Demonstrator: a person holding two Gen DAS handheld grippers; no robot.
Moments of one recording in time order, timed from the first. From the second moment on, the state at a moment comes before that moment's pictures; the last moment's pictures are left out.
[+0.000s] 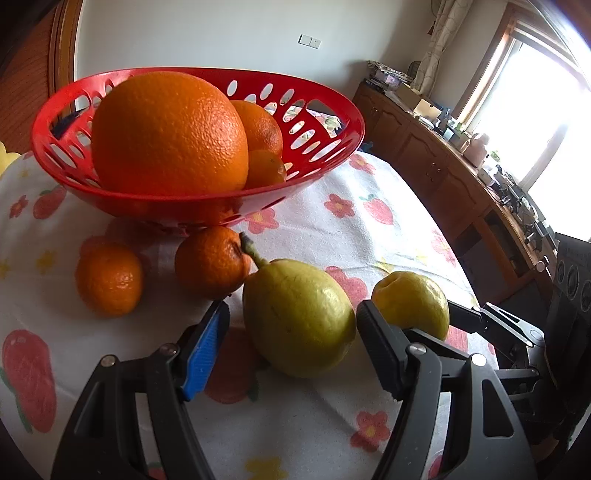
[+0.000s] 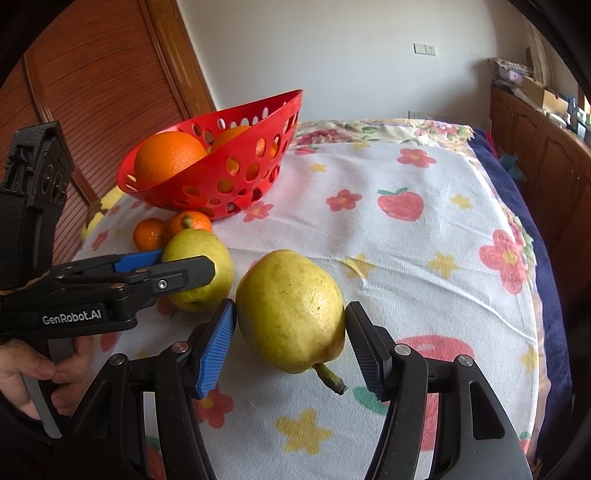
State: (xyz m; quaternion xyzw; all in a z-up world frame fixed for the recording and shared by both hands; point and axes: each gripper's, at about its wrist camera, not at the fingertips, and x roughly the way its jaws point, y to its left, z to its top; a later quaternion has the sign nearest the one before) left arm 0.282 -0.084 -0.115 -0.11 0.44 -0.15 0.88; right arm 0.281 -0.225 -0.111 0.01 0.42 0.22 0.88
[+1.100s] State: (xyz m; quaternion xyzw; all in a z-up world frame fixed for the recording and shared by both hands) left arm 0.244 -0.058 -0.087 -0.05 0.41 -0.17 0.90; right arm 0.291 -0.212 -0.125 0.00 0.43 0.20 0.88
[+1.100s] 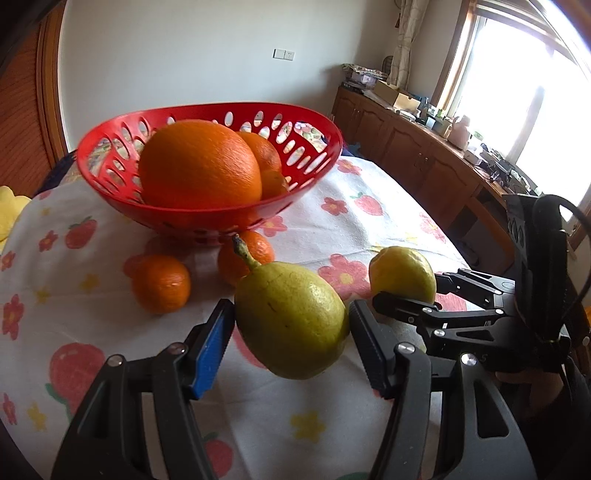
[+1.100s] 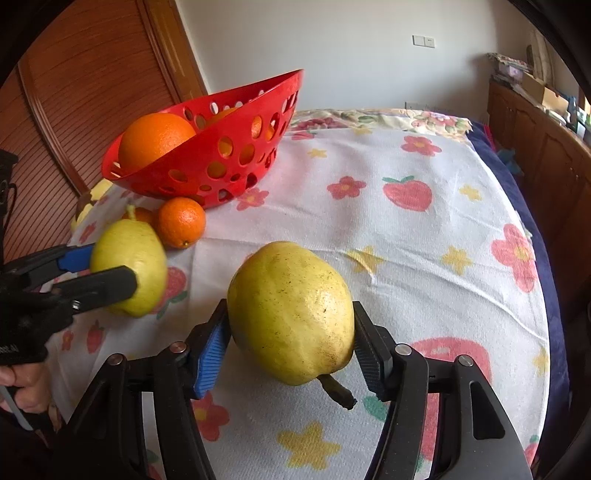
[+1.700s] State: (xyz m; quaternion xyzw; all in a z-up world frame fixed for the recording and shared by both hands) left arm 0.222 -0.031 -0.046 -0.04 0.36 -0.16 0.92; right arm 0.266 -0.217 -0.098 0.01 0.41 0.18 0.90
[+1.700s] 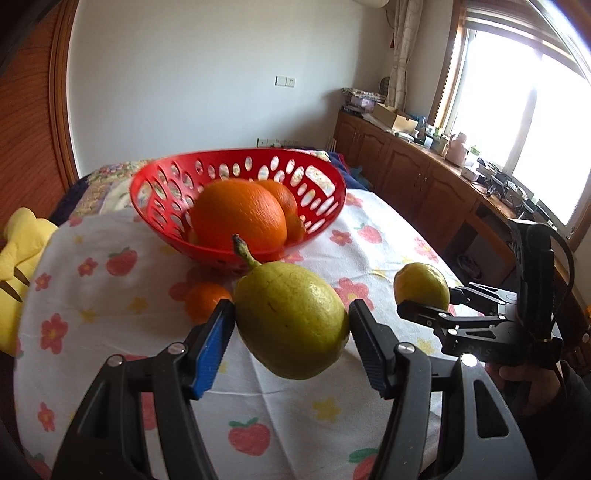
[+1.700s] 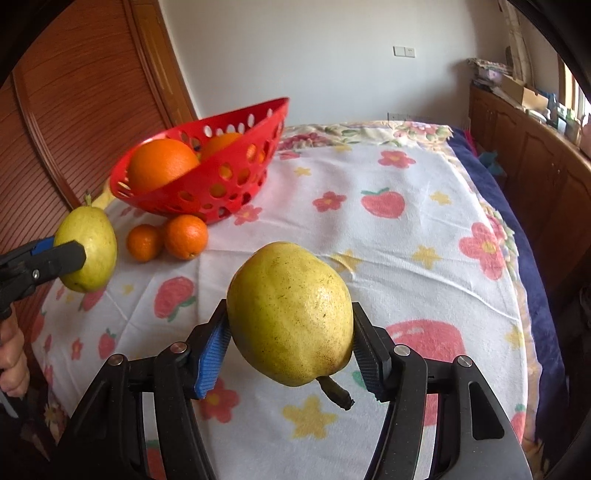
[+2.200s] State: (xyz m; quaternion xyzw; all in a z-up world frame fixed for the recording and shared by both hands) left arm 0.233 -0.005 -0.003 -0.02 0.31 -0.15 0.94; right arm 0.267 -0.187 -0.044 -0.01 0.36 0.22 0.91
